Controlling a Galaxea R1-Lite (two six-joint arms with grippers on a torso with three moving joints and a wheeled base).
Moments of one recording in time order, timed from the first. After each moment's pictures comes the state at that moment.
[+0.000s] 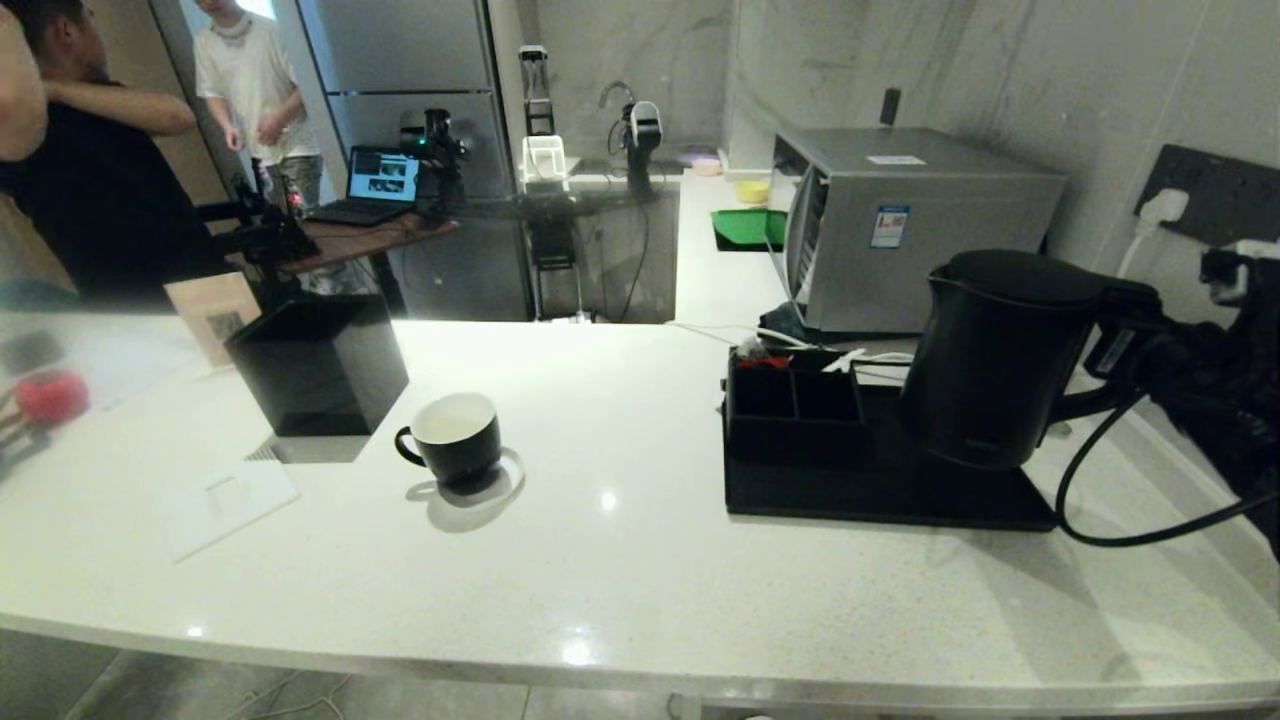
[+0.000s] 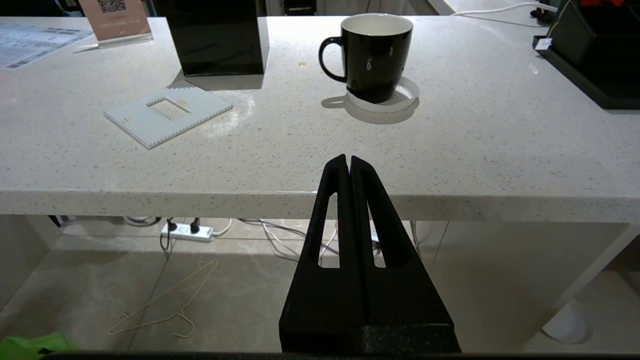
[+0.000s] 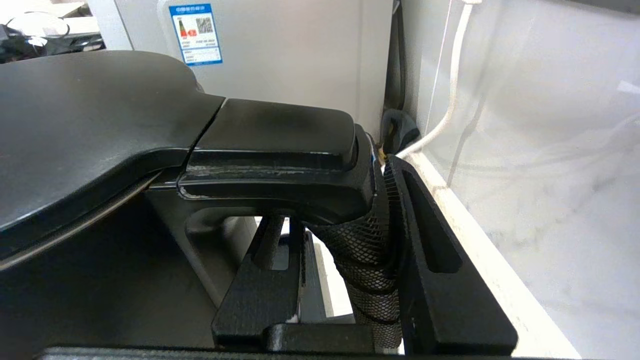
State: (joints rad) left arm 0.00 0.00 0.00 0.00 -0.02 0.00; right arm -0.08 1.75 -0.64 -1.23 -0.19 0.06
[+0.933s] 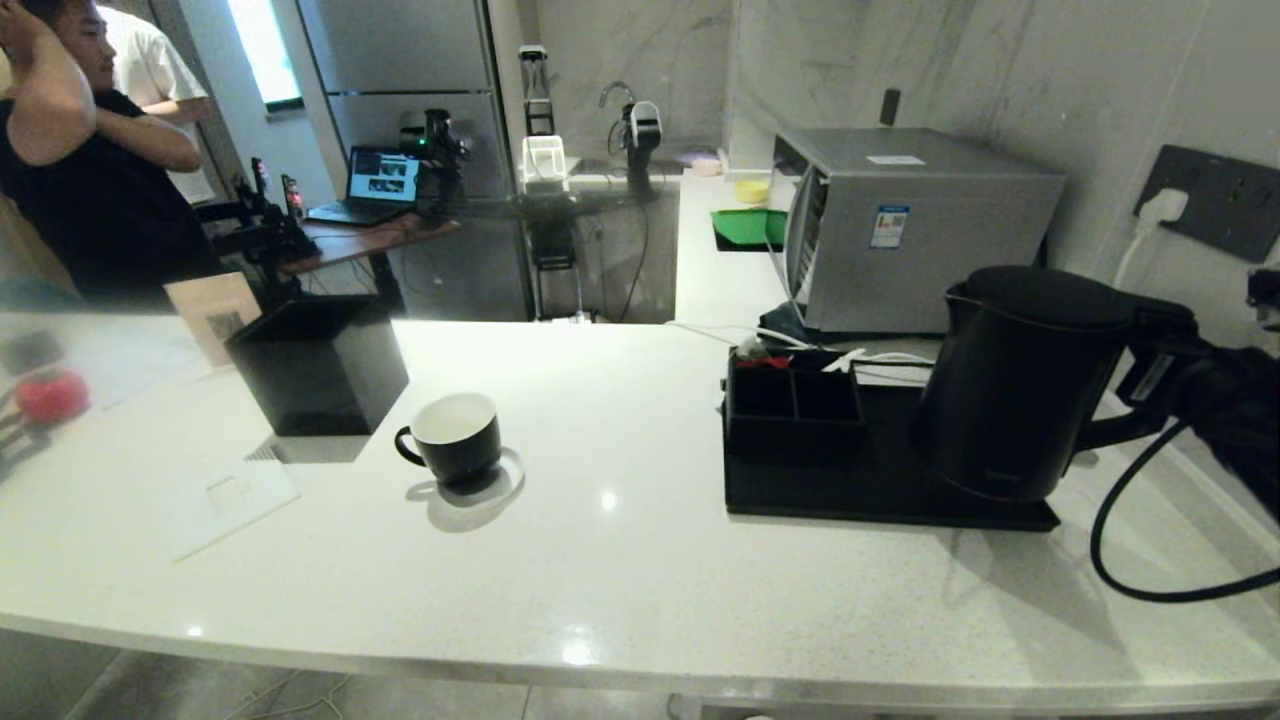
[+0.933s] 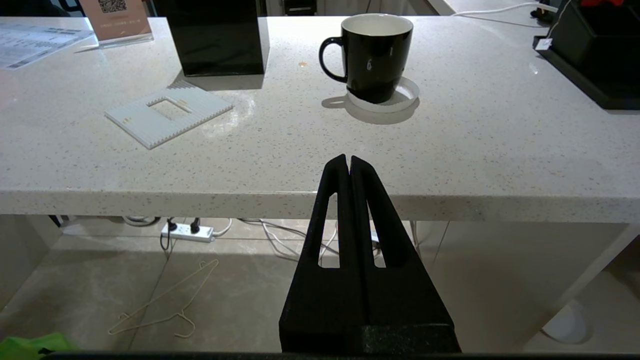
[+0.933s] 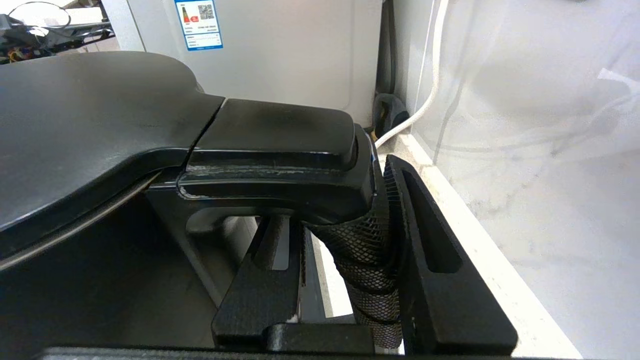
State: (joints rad) left arm 0.00 0.00 0.00 0.00 -0.02 0.00; right arm -0.08 1.63 -0.50 -1.23 -0.19 0.06
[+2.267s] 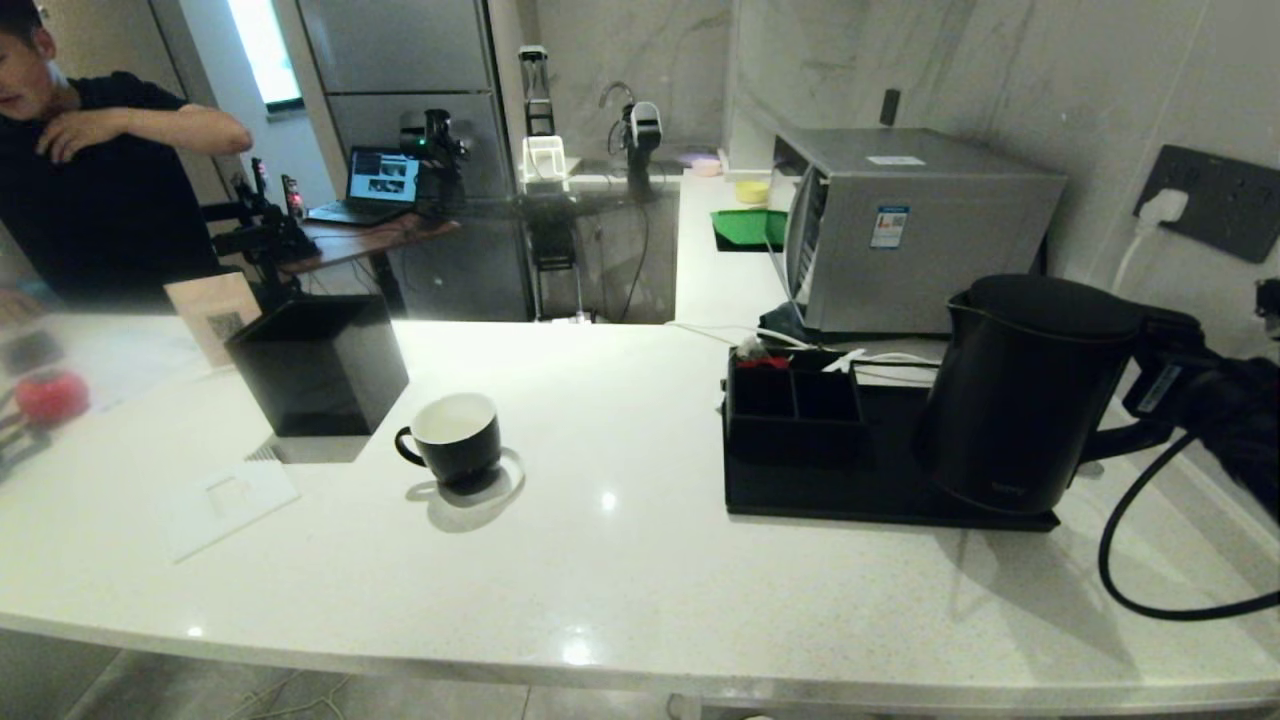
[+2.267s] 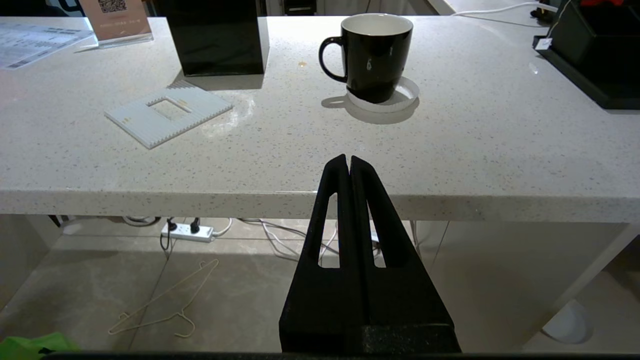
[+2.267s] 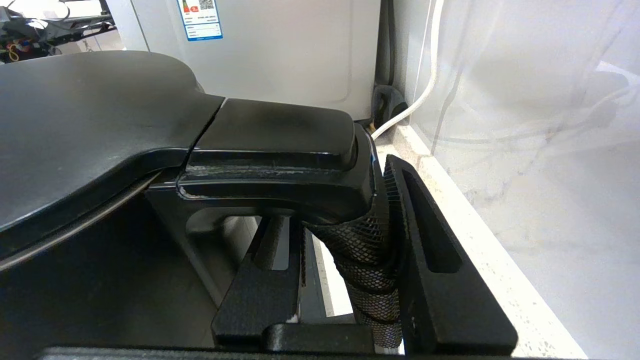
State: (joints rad) left arm 0.00 0.00 0.00 0.00 -0.02 0.00; right arm -0.08 1.61 -0.47 -1.23 -0.19 0.06
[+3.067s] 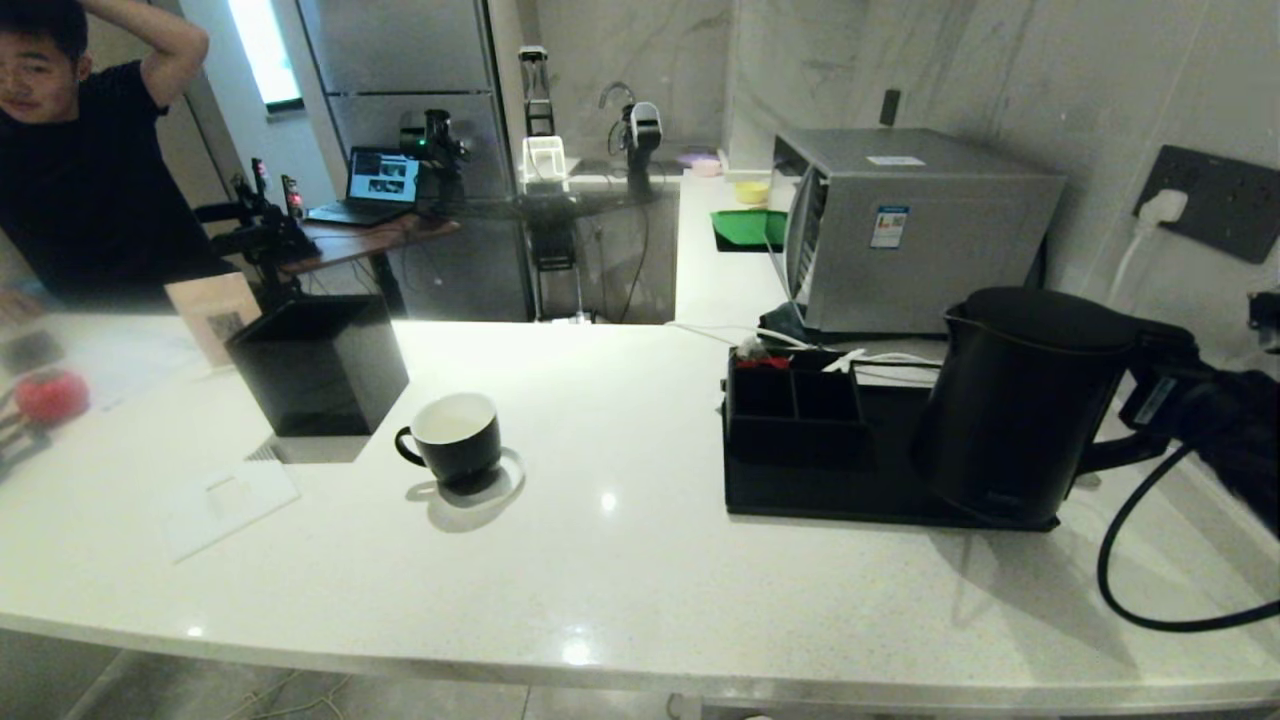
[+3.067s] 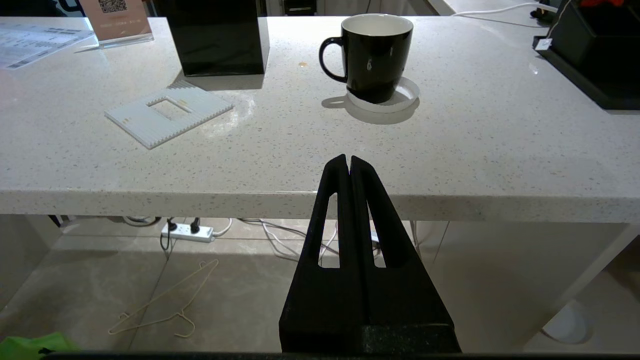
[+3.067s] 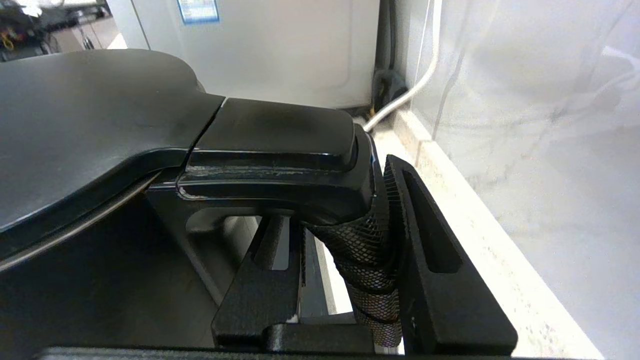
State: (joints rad) left arm 0.00 0.00 0.00 0.00 -0.02 0.00; right arm -0.08 1.62 -0.44 -1.23 -0.19 0.06
